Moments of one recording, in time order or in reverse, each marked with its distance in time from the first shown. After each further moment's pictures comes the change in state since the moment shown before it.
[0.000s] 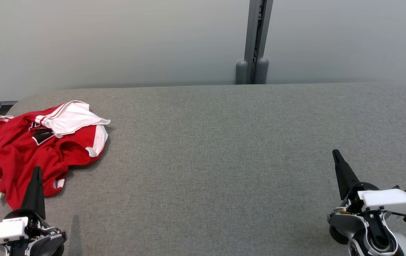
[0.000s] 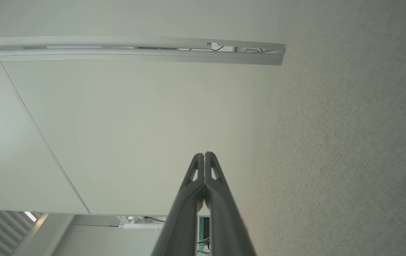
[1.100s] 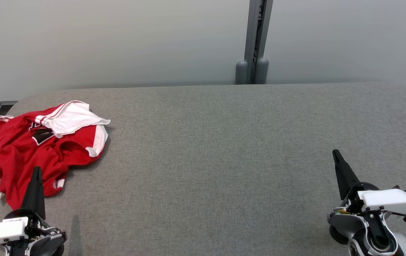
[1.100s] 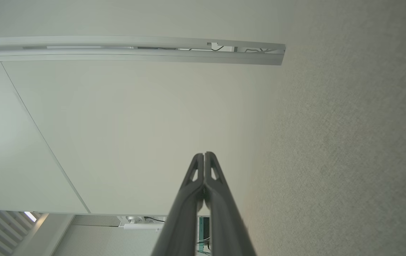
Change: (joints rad) left arm 0.000 0.000 0.000 0.000 0.000 0.000 0.000; right arm 0.000 0.000 0.000 0.000 0.000 0.000 0.000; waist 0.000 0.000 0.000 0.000
